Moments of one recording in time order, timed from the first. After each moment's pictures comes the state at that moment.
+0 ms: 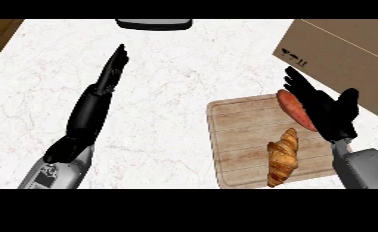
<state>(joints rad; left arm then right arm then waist) -0.26 0.34 -0.34 -1.62 0.08 0.23 -0.16 -0.21 -0.50 0.26 -1.41 -0.39 -0.01 0.12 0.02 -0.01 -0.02</state>
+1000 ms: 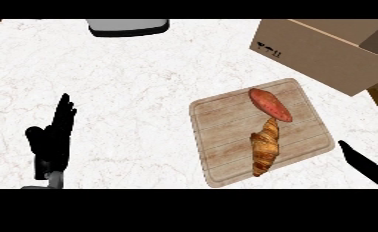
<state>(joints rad) 0.02 0.33 -0.12 -1.42 0.19 0.40 0.01 0.21 -0.62 0.14 -1.54 0.27 -0.92 0.37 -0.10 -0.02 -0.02</state>
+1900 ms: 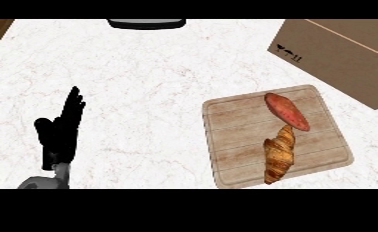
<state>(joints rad) -0.04 0.32 -0.14 -1.39 0.19 0.36 0.02 0.45 -0.61 0.27 -2.02 0.67 -0.64 1.06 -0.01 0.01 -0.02</state>
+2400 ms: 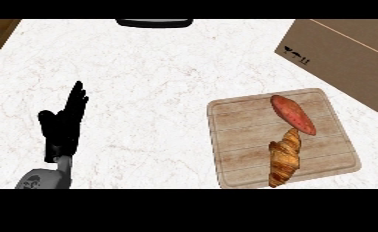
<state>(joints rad) -0.08 0.32 -0.14 -1.36 0.19 0.33 0.03 0.42 -0.47 0.30 -2.17 0.82 -0.41 1.26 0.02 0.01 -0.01</state>
